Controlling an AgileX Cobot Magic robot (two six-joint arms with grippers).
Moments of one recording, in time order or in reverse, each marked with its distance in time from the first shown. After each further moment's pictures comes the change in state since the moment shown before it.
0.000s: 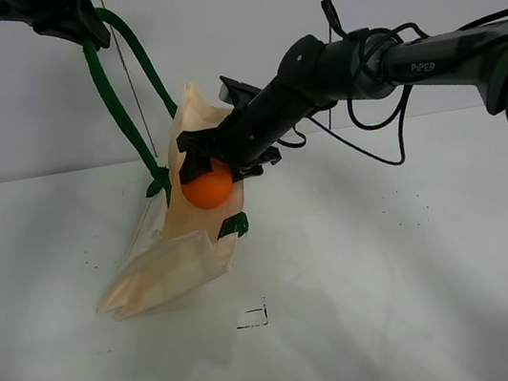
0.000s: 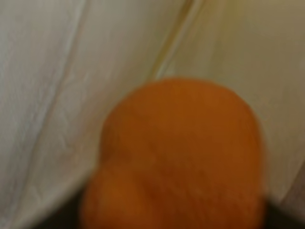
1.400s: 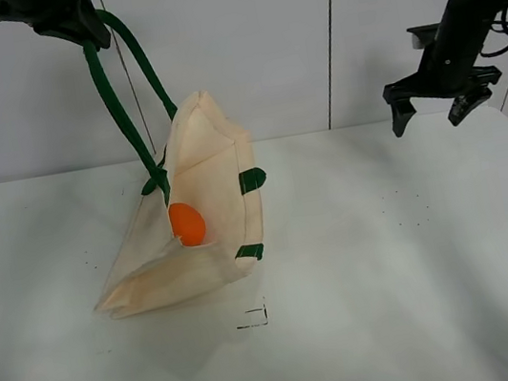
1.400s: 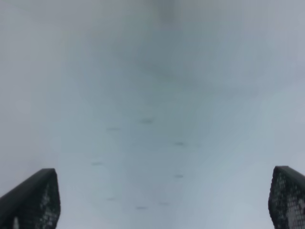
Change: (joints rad) left arm 0.000 0.000 0.000 -0.001 0.000 0.000; right arm -0.505 -0.050 -0.178 -0.789 0.500 0.274
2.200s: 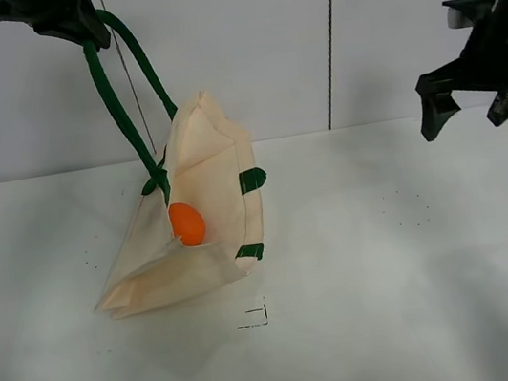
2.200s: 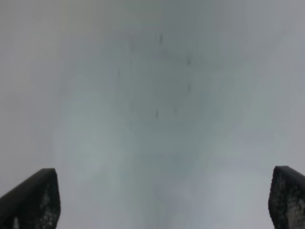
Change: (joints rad) left arm 0.000 0.000 0.000 0.000 0.000 0.000; right arm 0.039 -0.501 0.481 0.021 0.002 -0.035
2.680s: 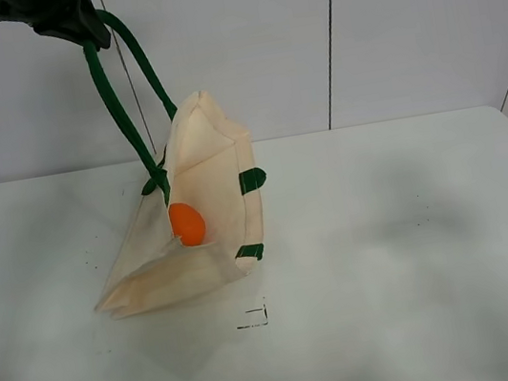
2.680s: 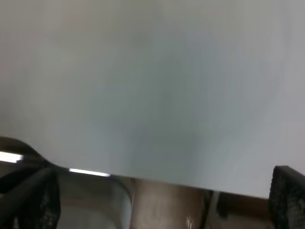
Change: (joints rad) left arm 0.000 0.000 0.000 0.000 0.000 0.000; right arm 0.000 -0.909 0.771 -0.001 -0.058 -0.018
